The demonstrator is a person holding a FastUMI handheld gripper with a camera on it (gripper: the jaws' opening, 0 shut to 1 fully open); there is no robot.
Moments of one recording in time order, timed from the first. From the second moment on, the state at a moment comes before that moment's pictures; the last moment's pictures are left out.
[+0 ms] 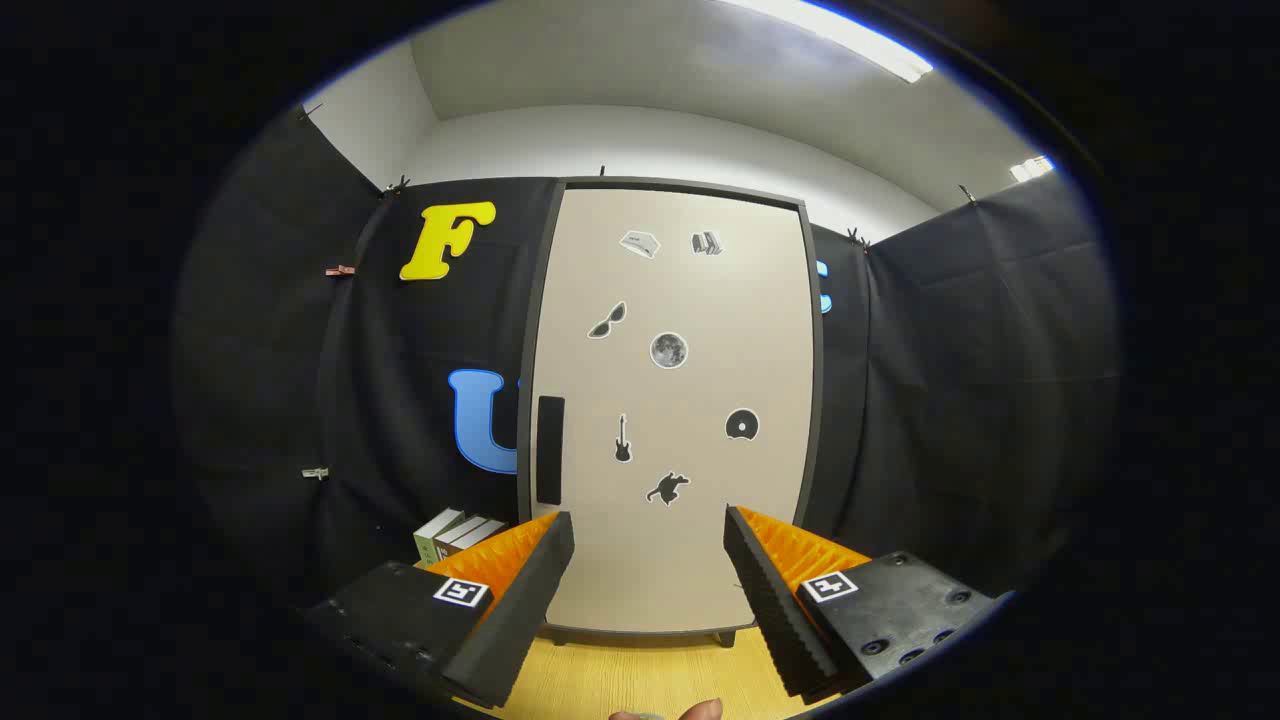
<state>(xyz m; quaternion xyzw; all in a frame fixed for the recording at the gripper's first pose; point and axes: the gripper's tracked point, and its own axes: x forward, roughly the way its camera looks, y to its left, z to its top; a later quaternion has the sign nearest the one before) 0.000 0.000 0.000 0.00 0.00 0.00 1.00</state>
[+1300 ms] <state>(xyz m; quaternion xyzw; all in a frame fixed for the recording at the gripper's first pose) 0.033 0.051 0.022 0.04 -0.01 0.05 1.00</state>
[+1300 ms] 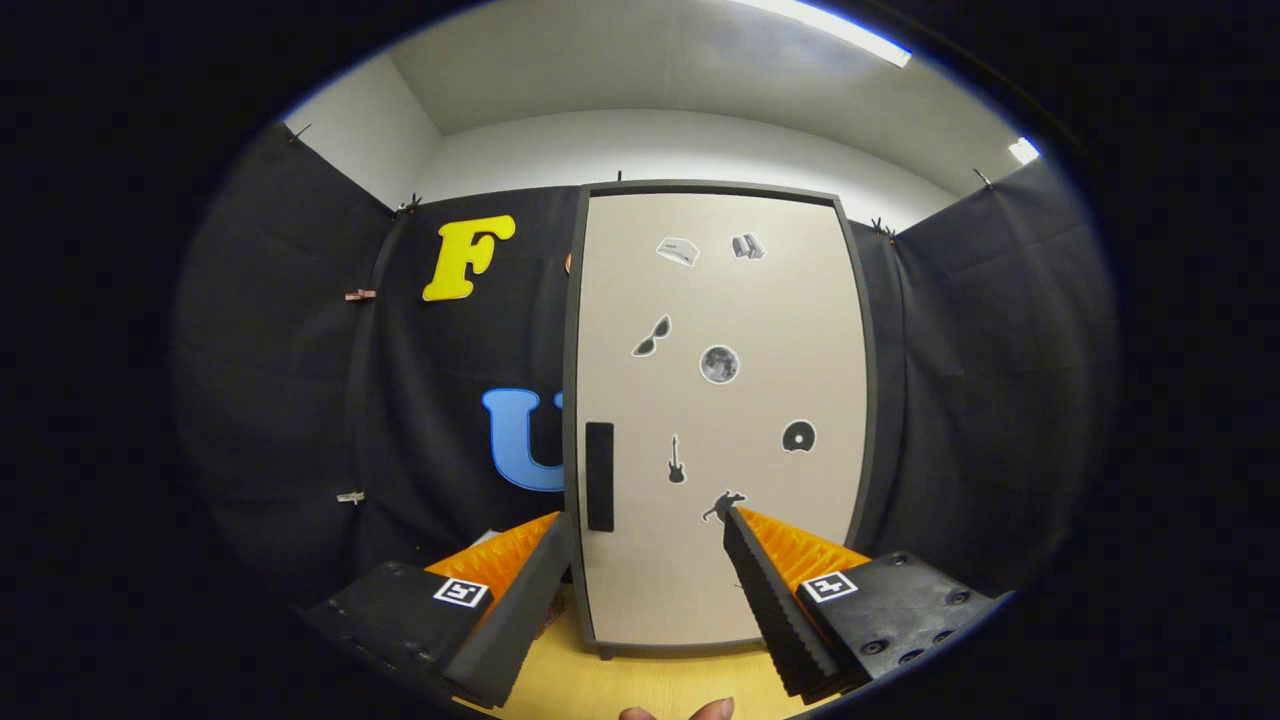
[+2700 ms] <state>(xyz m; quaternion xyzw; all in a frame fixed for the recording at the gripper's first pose) 0.224 0.114 -0.040 0.05 0.04 0.01 1.00</state>
